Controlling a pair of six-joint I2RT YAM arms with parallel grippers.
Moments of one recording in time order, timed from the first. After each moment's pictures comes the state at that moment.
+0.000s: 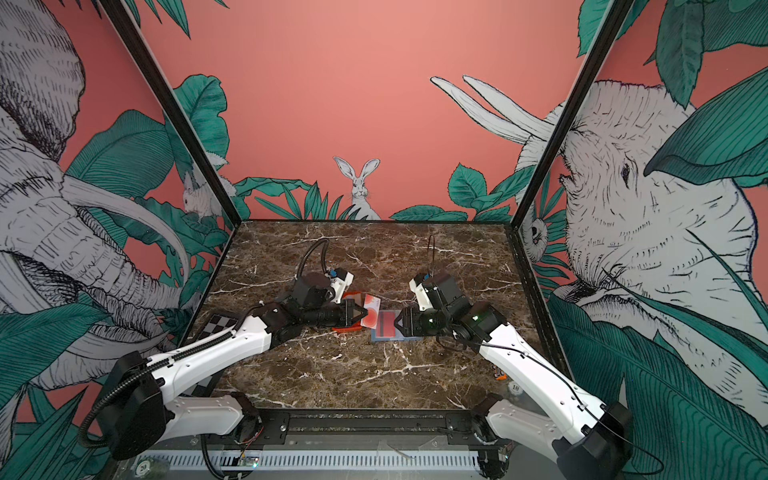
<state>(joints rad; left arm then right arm) -0.78 1.27 0.84 -0.20 0.35 -0.72 0.65 1.04 0.95 -0.79 -0.25 0.53</state>
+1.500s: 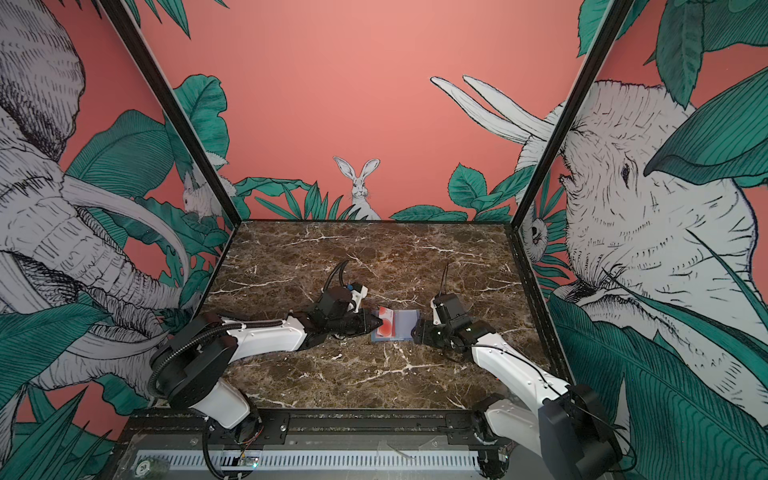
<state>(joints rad) -0.81 1.60 0.73 0.24 0.37 -0.92 0.46 1.14 0.56 -0.42 -0.22 0.60</state>
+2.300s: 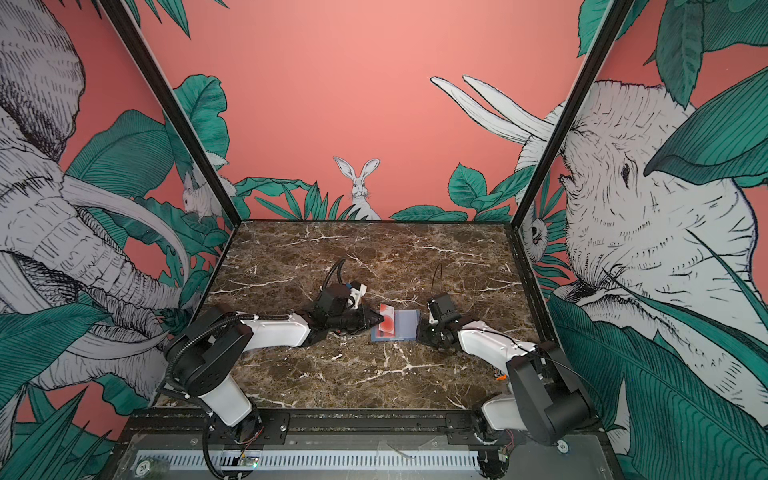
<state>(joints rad) -0.77 1.69 0.73 0.36 0.45 -1.01 0.45 1.37 0.57 -0.30 -0.20 0.63</state>
